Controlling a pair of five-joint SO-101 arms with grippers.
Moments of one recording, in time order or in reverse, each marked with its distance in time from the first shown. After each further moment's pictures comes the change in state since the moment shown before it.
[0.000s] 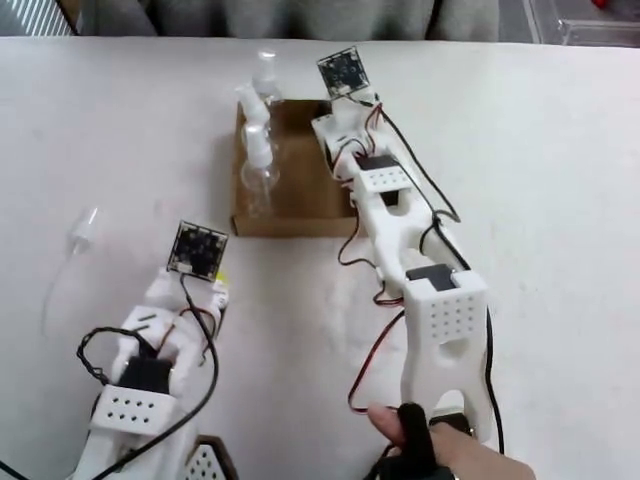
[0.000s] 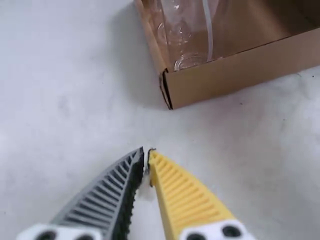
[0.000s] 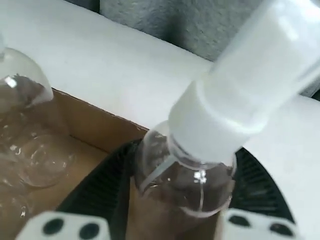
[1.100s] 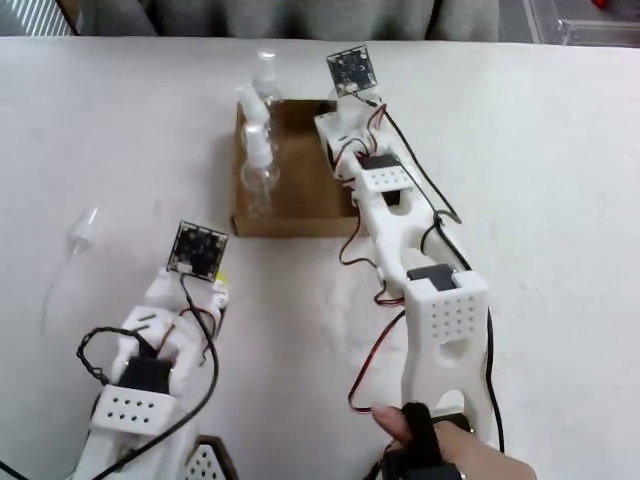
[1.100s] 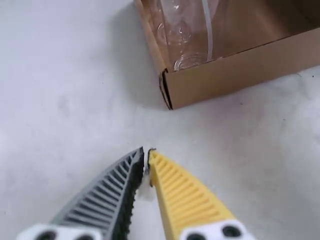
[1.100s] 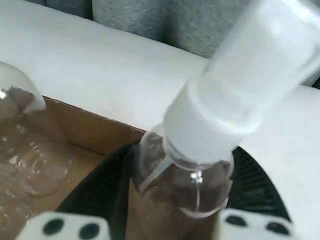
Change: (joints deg) left arm 0.0 0.0 0.0 0.0 0.0; right arm 0.1 -0.1 -0.2 0.4 -4.5
